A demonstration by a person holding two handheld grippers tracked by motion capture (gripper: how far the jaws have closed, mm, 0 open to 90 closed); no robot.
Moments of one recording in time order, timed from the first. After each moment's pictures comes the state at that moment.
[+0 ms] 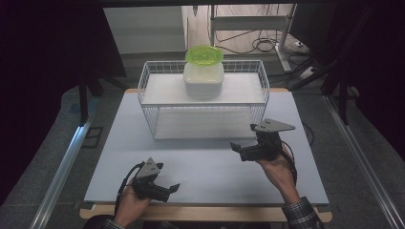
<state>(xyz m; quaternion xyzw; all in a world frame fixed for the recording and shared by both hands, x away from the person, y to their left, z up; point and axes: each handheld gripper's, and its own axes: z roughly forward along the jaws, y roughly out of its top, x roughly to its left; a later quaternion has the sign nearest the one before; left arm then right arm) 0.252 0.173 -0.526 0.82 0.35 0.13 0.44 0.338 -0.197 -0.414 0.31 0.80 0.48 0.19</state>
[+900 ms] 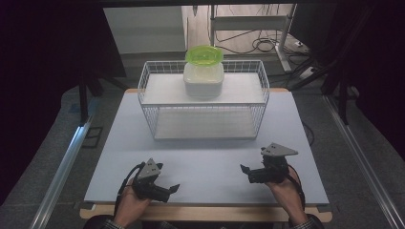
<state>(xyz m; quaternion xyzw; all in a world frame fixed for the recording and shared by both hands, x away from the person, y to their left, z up) 0.251 0.172 -0.527 0.82 0.35 0.14 0.42 0.306 -0.228 -0.478 0.36 0.81 0.42 0.20</state>
